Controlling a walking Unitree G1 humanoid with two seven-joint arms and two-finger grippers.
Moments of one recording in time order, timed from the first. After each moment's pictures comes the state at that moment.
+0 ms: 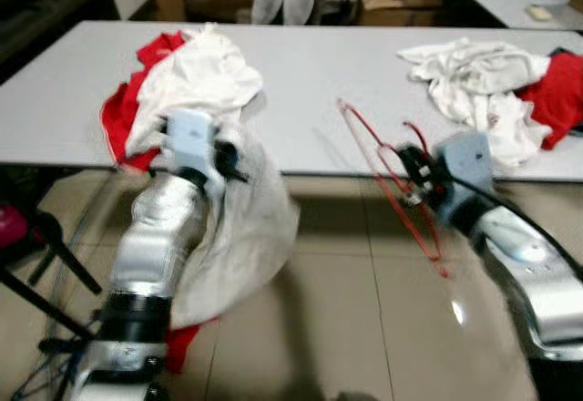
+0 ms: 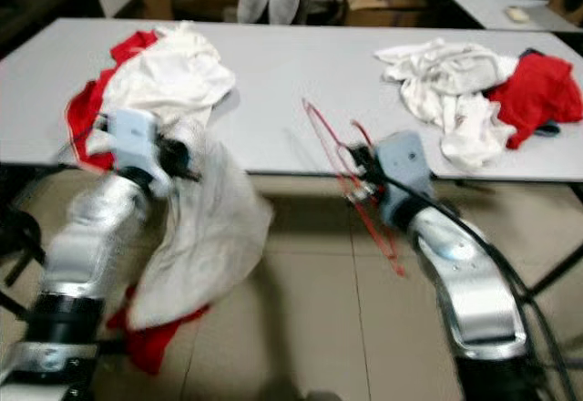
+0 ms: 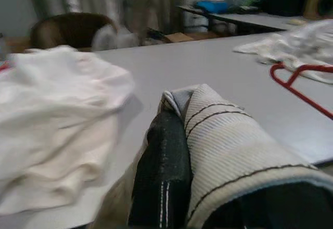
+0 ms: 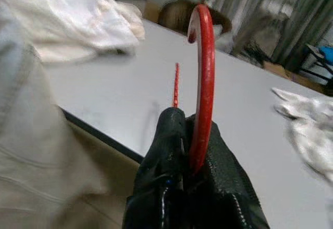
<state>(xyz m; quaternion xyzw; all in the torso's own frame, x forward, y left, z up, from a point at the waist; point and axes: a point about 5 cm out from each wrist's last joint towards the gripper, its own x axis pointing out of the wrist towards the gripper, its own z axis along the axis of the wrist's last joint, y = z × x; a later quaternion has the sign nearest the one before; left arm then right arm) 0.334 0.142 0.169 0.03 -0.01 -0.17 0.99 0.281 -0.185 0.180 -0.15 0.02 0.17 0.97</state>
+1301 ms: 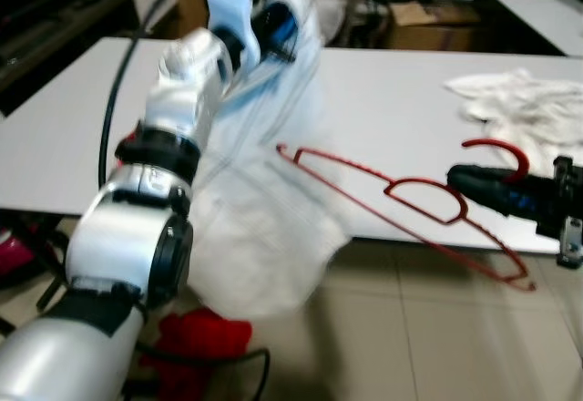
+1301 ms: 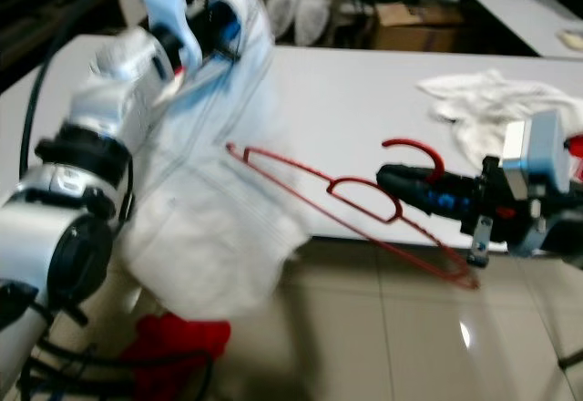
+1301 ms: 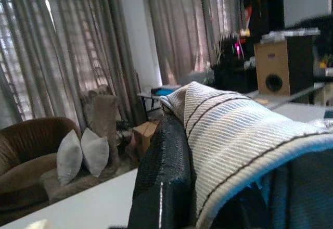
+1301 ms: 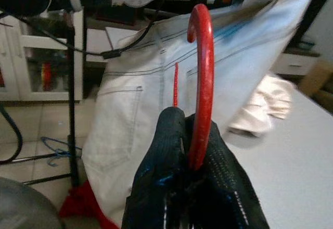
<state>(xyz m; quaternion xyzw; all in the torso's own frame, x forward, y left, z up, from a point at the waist) 0.407 0.106 0.319 0.05 -0.18 -0.31 0.93 0.211 -0.227 0.265 -0.14 0.00 0.52 0.84</state>
